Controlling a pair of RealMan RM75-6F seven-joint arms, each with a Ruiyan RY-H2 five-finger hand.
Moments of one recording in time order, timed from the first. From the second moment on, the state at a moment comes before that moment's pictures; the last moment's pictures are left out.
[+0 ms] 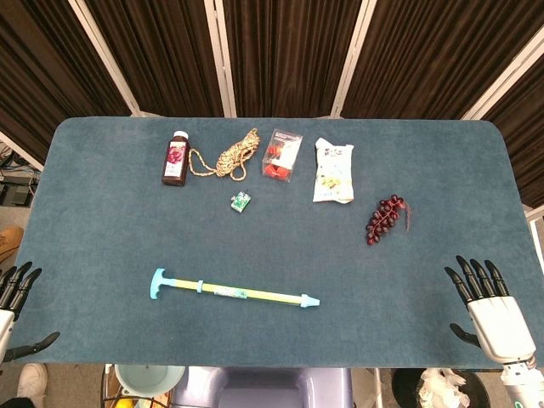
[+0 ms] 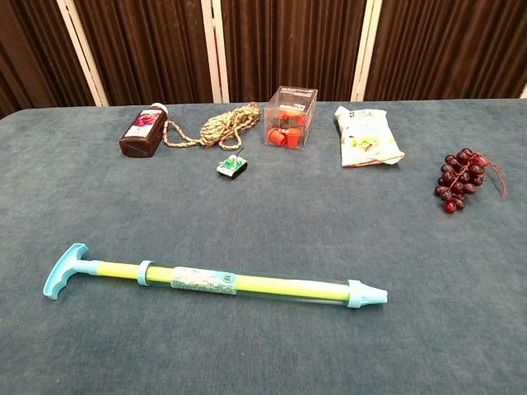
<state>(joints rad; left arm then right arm) 0.04 -1.05 0.07 -1.61 1.69 1.61 0.07 0.06 -1.09 -0.02 -1.58 -1.69 1.51 -0.21</state>
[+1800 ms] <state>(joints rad) 0.04 -1.04 0.07 -1.63 1.69 1.59 0.08 0.06 -1.08 -0.03 -1.59 -1.68 1.50 -0.20</state>
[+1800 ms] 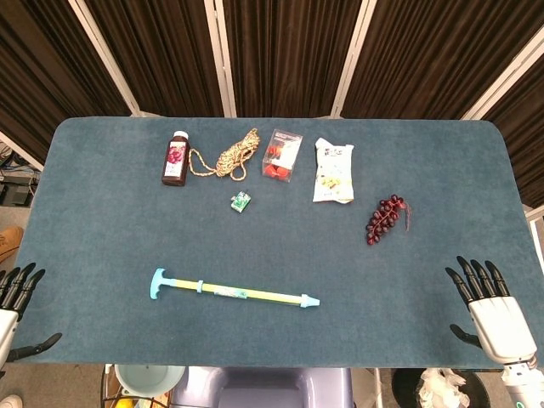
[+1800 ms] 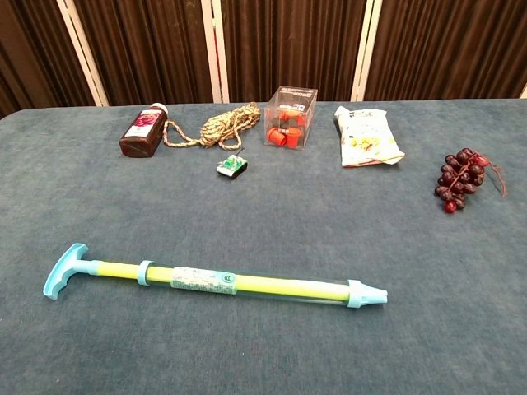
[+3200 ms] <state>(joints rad) -0.34 -1.39 -0.08 -1.69 1.38 1.12 0.62 0.07 -1.09 -0.02 -1.59 -1.65 1.48 -0.21</state>
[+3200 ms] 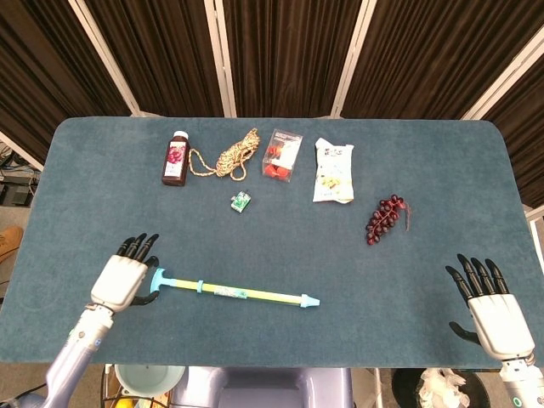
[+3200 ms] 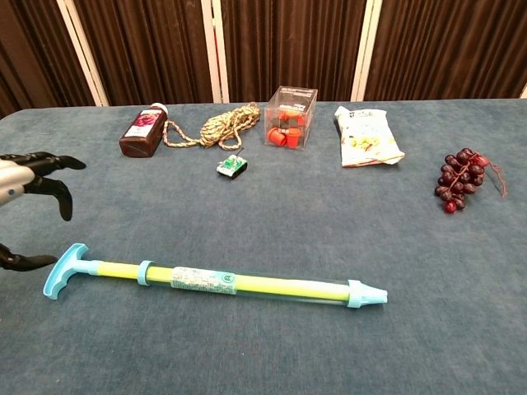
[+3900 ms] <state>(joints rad) -0.43 -1.58 -0.09 -1.55 1.25 1.08 0.71 0.08 -1.10 -0.01 -1.58 -1.63 1.46 -0.21</state>
